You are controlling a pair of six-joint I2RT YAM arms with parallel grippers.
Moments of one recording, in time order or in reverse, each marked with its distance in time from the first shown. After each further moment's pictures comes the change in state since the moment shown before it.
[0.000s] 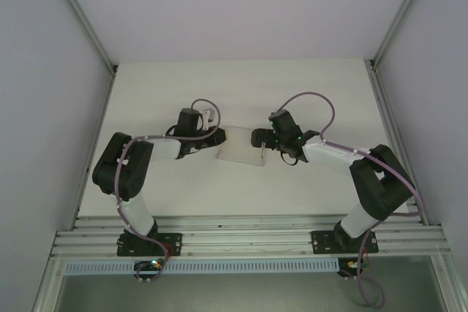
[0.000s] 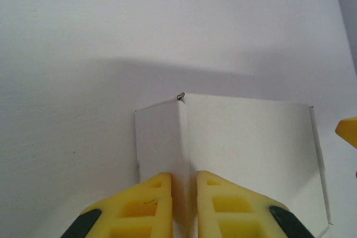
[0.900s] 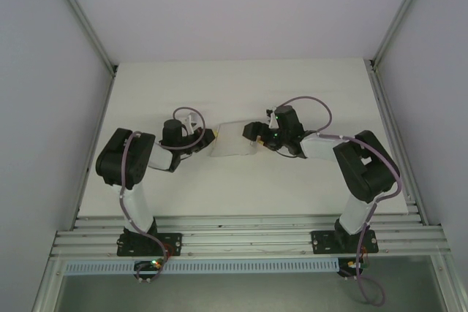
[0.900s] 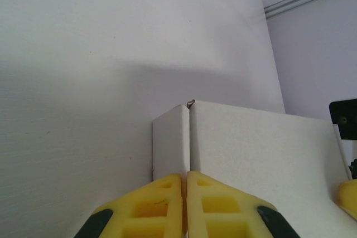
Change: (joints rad) left arm 0.125 0.110 -0.195 0.556 0.138 -0.284; right arm -0.082 0.171 -0.014 0.382 -0.510 0.225
